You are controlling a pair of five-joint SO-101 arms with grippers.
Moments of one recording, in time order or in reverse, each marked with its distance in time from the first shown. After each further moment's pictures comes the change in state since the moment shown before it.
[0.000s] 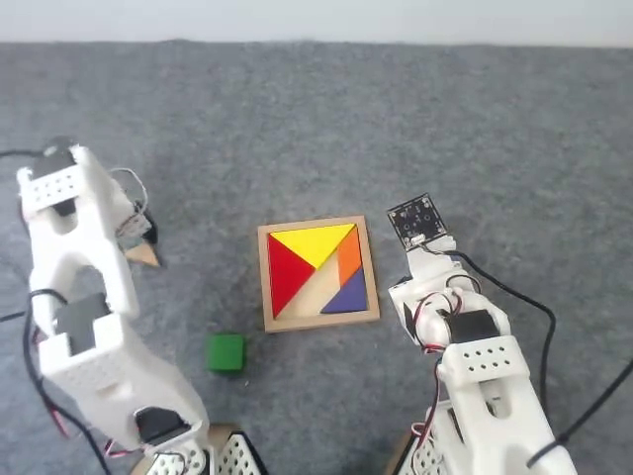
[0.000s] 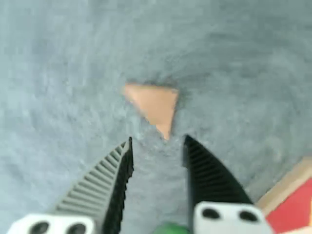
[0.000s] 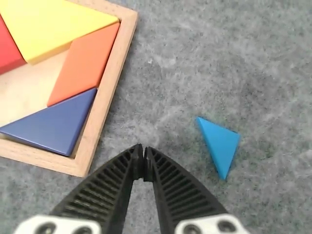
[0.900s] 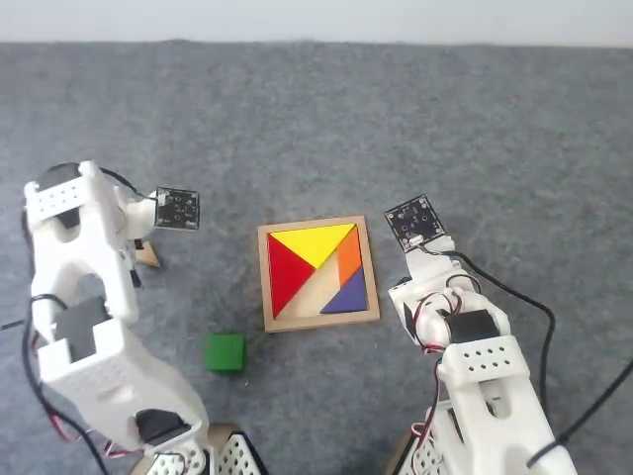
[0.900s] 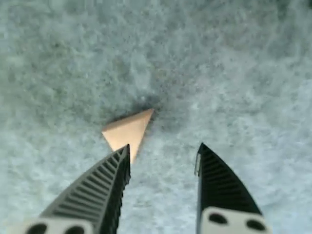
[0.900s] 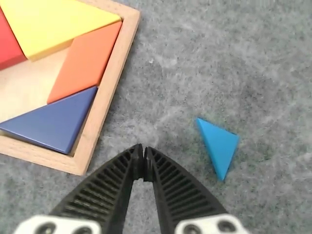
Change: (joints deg) left arm -0.4 -1.1 8.7 -8.8 -116.1; right arm 0.0 0.0 0.0 0.0 1.6
